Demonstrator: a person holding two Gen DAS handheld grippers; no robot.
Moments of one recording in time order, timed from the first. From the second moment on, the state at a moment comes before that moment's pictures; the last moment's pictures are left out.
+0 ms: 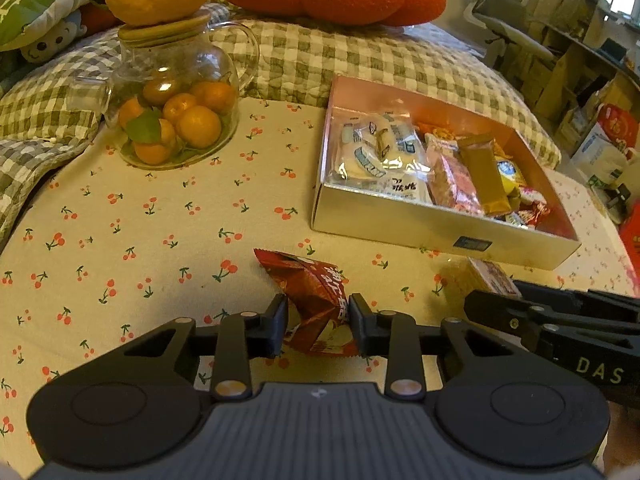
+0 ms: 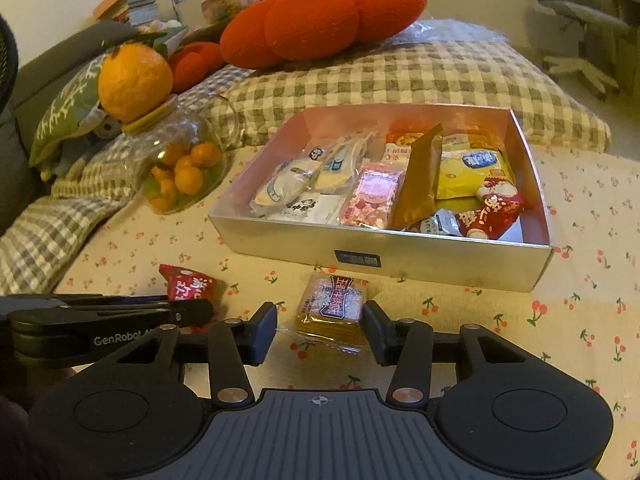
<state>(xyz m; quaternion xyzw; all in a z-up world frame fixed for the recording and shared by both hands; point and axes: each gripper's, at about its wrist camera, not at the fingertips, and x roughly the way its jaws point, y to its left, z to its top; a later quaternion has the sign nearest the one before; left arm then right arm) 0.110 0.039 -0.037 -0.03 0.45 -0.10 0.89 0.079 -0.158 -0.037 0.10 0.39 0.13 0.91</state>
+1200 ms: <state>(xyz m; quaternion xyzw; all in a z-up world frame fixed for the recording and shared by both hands) 0.127 0.012 0.008 -0.12 0.40 -0.12 0.90 0.094 -0.274 -0.008 0.29 0.34 0.04 0.89</state>
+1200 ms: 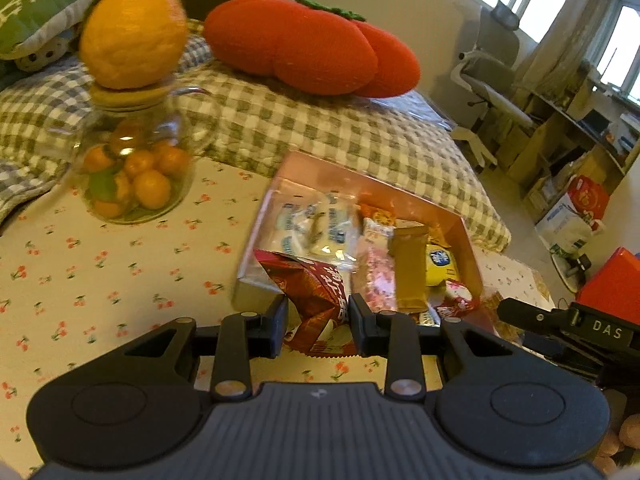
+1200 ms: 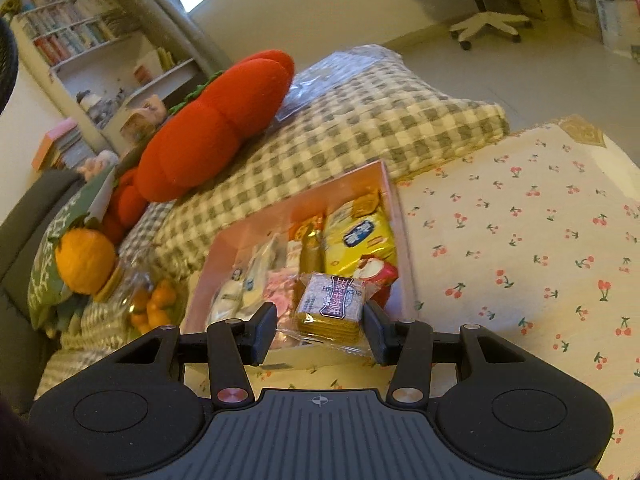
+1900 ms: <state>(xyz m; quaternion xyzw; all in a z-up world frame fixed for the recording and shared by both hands) 0.204 -0.047 -0.010 -0.08 0.40 -0.13 0.90 0.124 -0.282 -0.032 0.34 0.34 0.06 0.88</state>
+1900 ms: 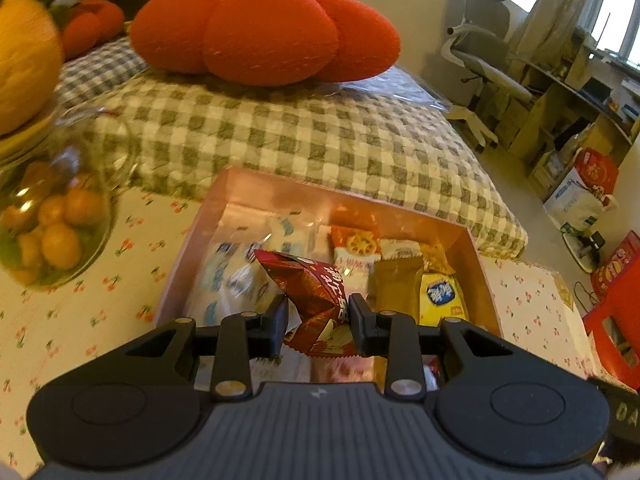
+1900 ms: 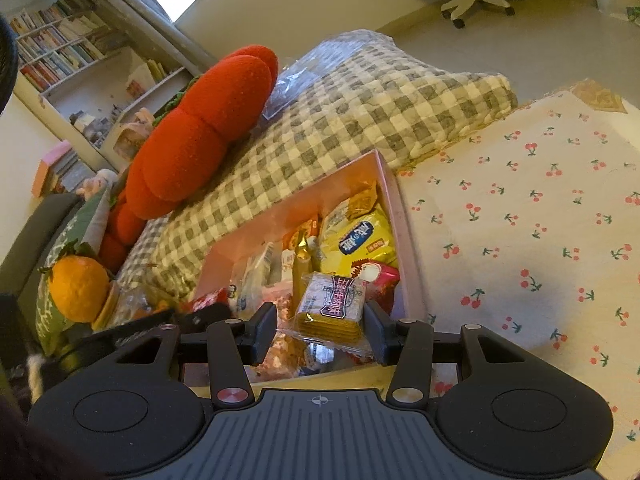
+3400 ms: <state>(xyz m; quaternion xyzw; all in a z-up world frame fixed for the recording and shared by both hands) 0.154 -0.024 0.002 -0.04 0.40 -0.12 0.91 0.094 -0.296 -0.007 0.32 0.33 0.05 0.89</state>
